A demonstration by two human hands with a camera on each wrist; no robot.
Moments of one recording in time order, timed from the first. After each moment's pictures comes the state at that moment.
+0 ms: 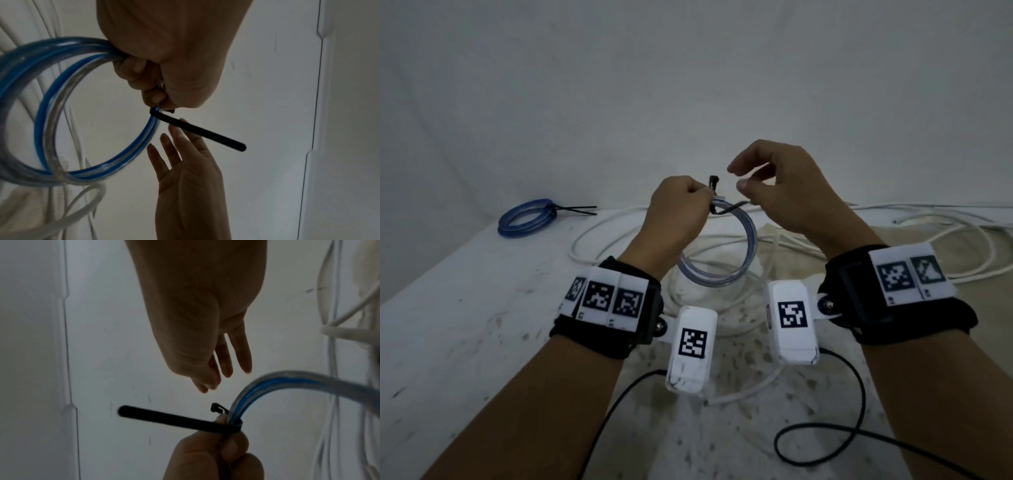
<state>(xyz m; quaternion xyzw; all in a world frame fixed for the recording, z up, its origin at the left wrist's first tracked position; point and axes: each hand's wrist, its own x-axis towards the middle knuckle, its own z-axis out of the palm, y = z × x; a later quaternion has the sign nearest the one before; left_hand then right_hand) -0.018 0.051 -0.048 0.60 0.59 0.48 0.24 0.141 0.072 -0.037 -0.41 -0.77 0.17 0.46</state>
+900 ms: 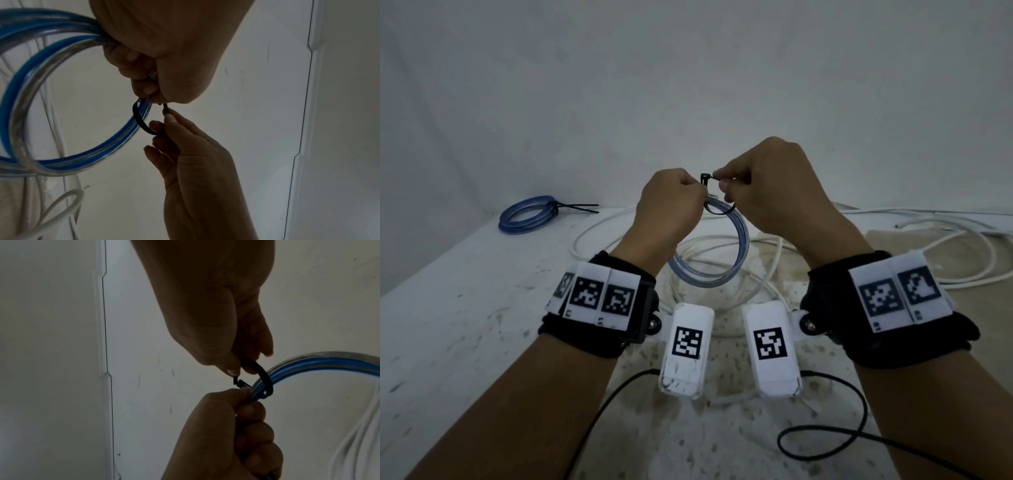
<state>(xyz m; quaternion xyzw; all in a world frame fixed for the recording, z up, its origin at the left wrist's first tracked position) -0.029 0.050 -0.043 0.58 0.60 0.50 0.22 0.108 0.046 -0.018 -0.49 -0.78 0.03 0.38</state>
